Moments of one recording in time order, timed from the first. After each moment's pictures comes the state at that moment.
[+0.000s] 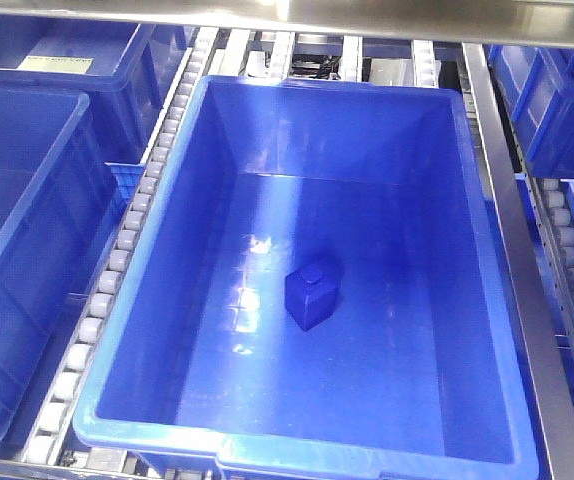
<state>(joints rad) -0.06 0.06 -0.07 -0.01 0.08 0.09</state>
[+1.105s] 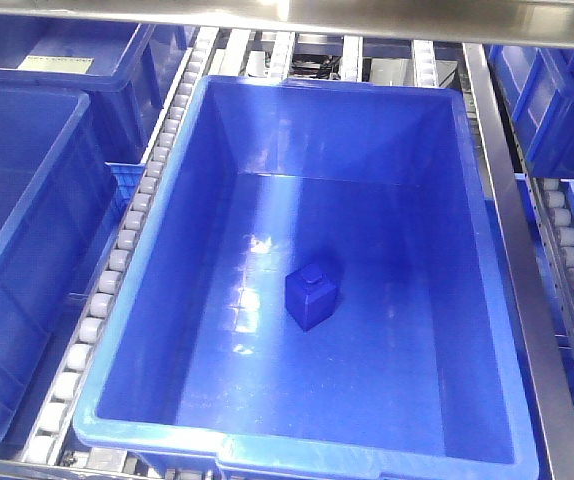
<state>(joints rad) -0.11 -0.01 0.03 -0.14 0.11 0.09</state>
